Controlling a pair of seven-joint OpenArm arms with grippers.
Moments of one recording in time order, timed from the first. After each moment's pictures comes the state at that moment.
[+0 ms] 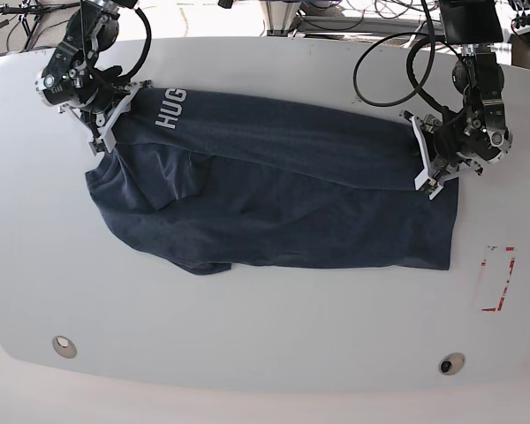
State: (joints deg) left arm 4.1 -16.8 -11.8 92.9 -15.0 -41.8 67.8; right arm -14.0 5.2 33.9 99.5 16.6 40.6 -74.5
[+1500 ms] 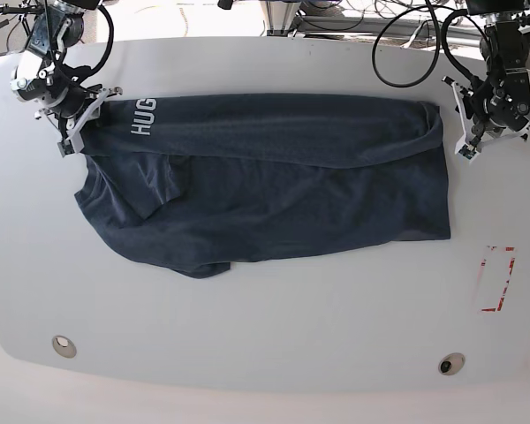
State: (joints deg) left arm 13.7 -21.5 -19.3 102.7 -10.8 -41.8 77.0; right arm -17.3 14.3 34.1 90.8 19.6 41.1 -57.9
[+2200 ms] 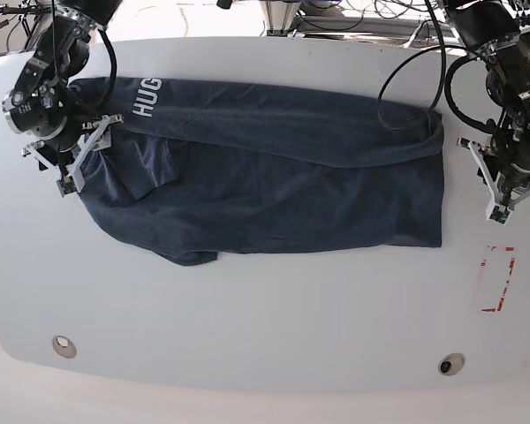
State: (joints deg) left arm -1.8 -16.1 -27.7 110.6 -9.8 -41.8 80.5; right arm -7.7 11.4 33.8 110.5 21.7 40.4 -77.6
